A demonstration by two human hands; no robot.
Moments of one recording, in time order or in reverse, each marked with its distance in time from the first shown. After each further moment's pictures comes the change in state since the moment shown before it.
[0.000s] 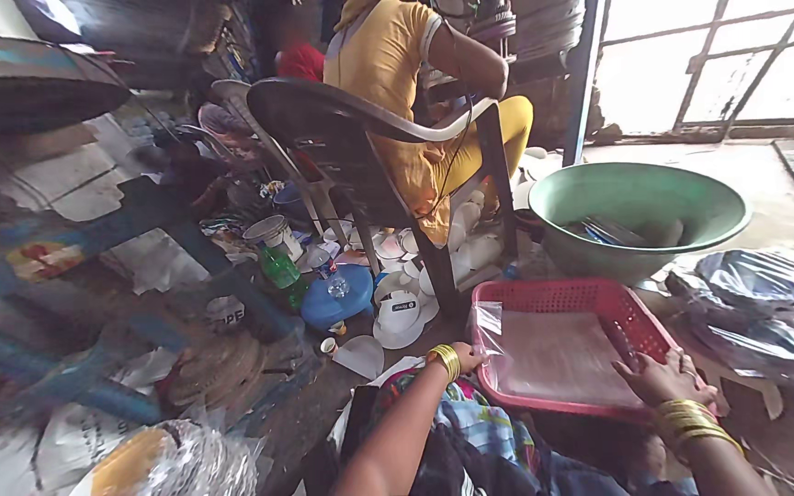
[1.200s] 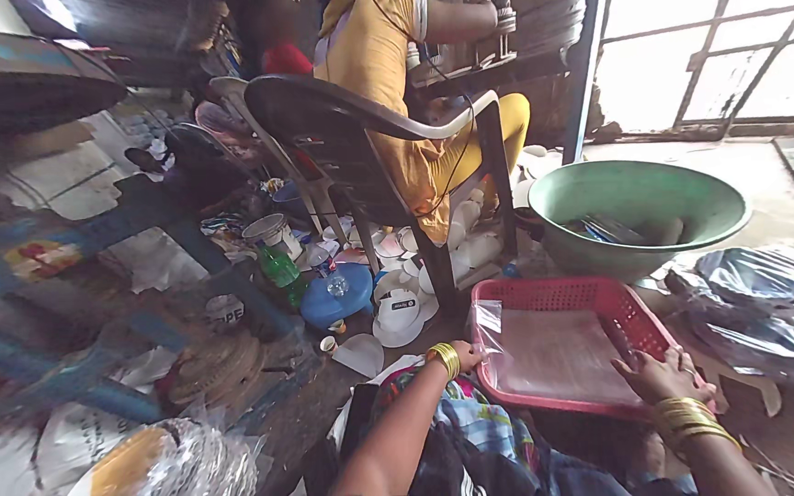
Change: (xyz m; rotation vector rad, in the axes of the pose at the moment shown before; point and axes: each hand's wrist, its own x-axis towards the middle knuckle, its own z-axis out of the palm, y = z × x) left_hand -0.003 0.003 -0.001 0.003 -0.004 -0.004; right_hand -0.006 -0.005 -0.005 0.016 -0.006 0.008
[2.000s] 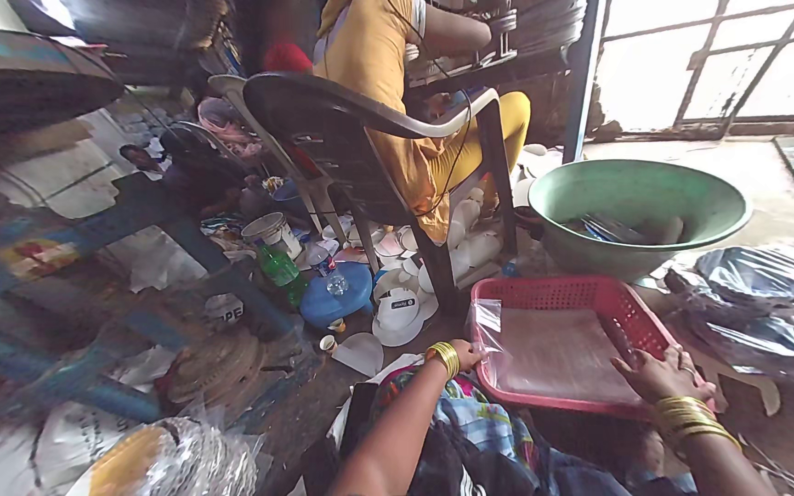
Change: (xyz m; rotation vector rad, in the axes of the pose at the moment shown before) left_hand -0.001 0.001 -0.001 0.000 -0.004 -0.001; right_hand 0.000 0.000 -0.001 -0.008 -0.013 -0.005
